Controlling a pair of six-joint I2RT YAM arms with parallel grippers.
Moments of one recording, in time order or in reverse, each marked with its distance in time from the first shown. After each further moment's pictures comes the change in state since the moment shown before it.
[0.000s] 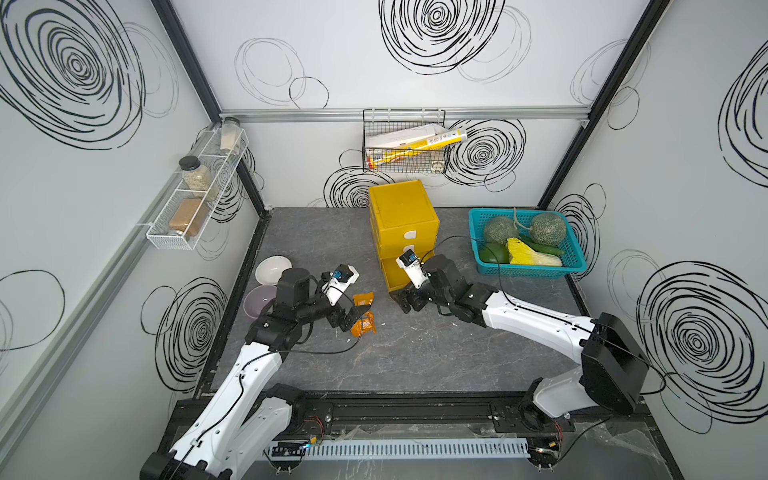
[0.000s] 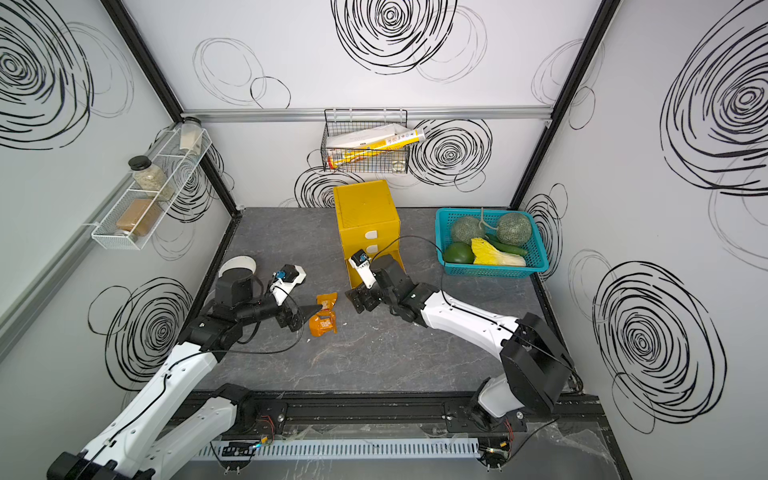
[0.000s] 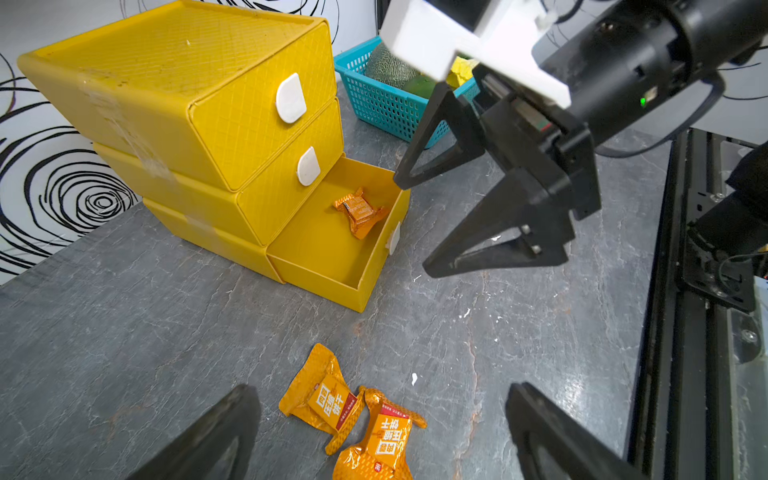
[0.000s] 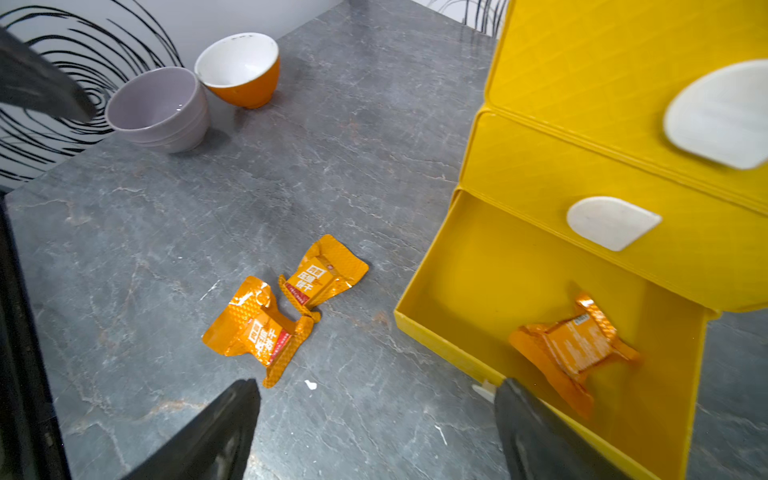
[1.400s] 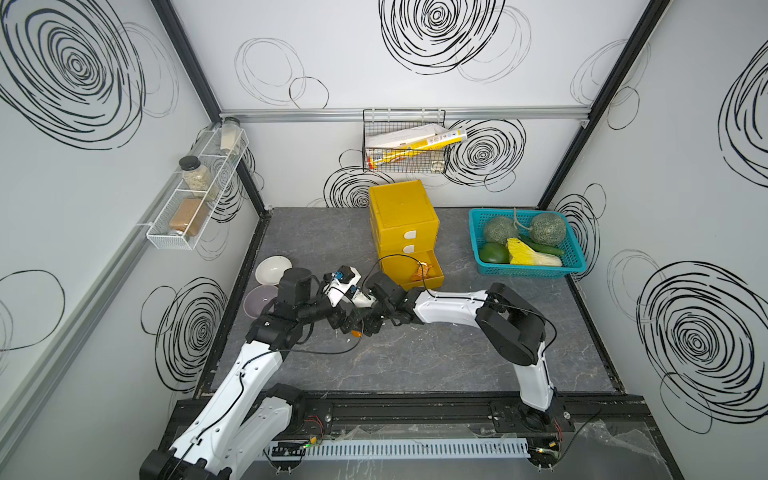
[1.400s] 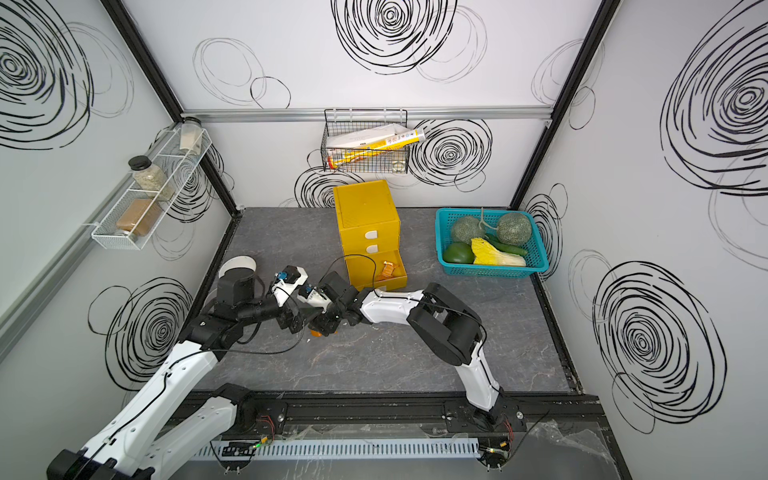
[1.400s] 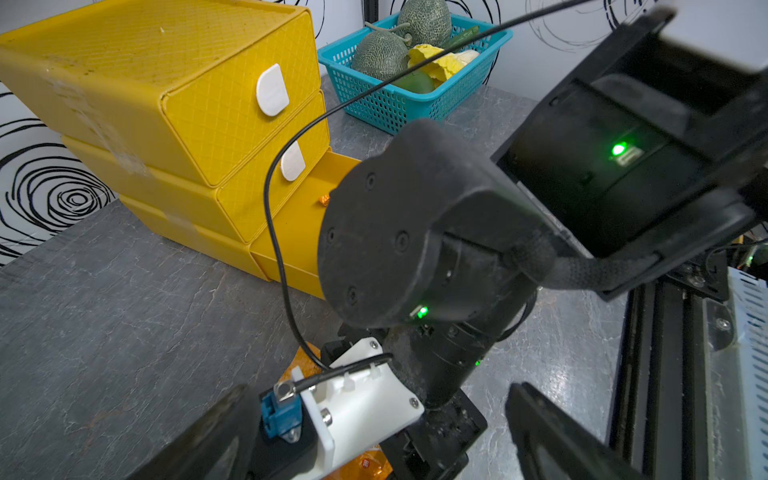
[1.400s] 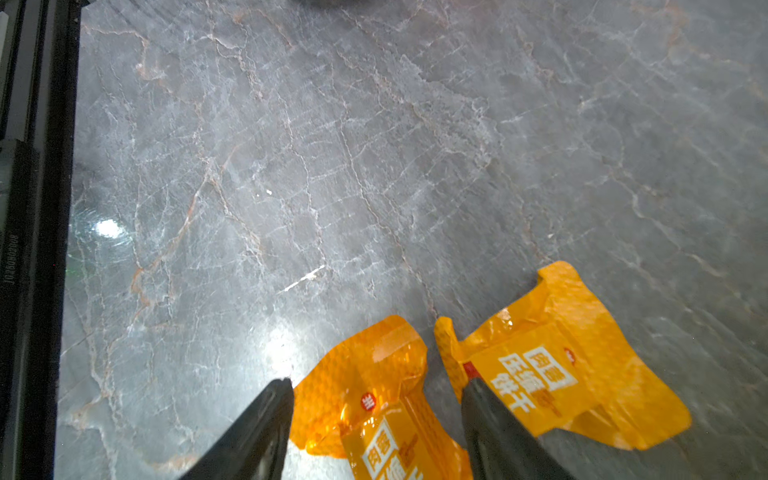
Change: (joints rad) left arm -0.014 0.010 0.008 -0.027 0.022 0.005; right arm 0.154 0.552 0.332 0.006 -0.224 -0.135
